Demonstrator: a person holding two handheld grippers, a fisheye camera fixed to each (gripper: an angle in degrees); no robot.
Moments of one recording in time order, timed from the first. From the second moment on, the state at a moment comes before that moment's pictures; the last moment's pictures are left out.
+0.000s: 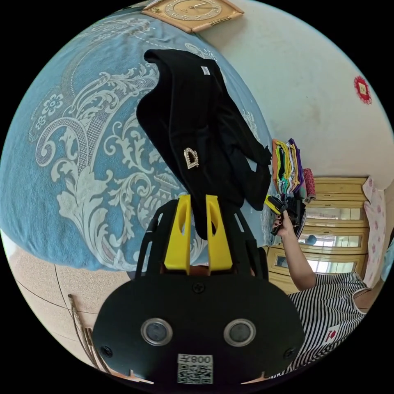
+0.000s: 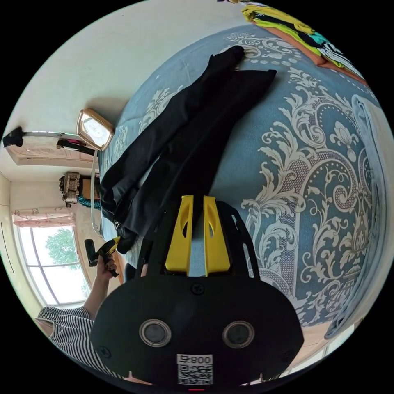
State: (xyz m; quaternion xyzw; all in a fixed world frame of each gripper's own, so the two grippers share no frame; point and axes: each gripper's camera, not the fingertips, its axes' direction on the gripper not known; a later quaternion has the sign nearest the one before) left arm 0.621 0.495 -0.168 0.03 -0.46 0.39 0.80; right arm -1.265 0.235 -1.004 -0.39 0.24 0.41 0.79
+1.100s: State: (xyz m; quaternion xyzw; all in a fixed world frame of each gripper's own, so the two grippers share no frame) left arm 0.595 0.590 -0.356 0.23 -0.45 0.35 0.79; right arm -1.193 0.286 -1.095 -0.30 0.32 0.42 0.79
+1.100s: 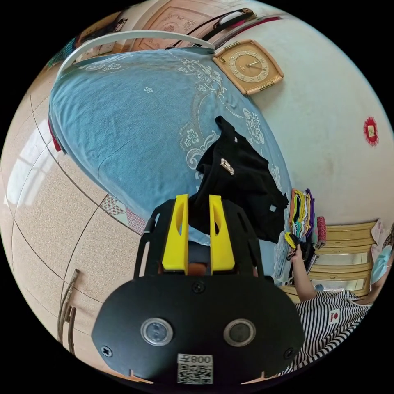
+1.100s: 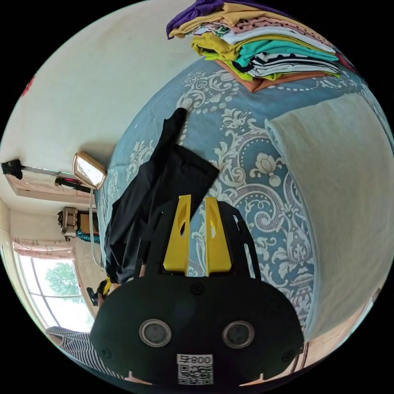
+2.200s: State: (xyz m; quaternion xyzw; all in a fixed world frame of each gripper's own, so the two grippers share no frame) left arm 0.688 0.614 -0.368 0.23 -0.46 0.39 0.77; right arm -1.221 0.267 -1.168 -0.35 0.33 0.37 0.80
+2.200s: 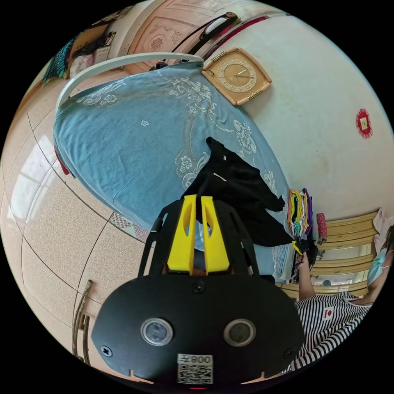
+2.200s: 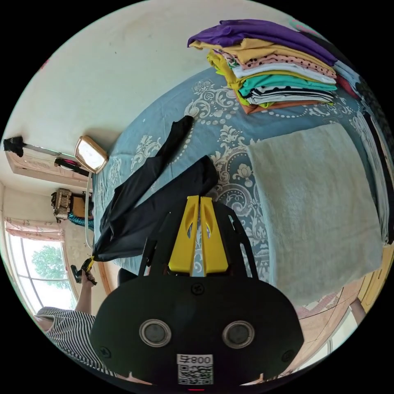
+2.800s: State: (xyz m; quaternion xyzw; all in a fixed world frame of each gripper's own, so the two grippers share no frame) left arm 0.720 0.587 -0.331 0.21 -0.50 0.34 0.77; right arm -1.283 0.319 -1.306 -0.29 0.34 0.46 0.77
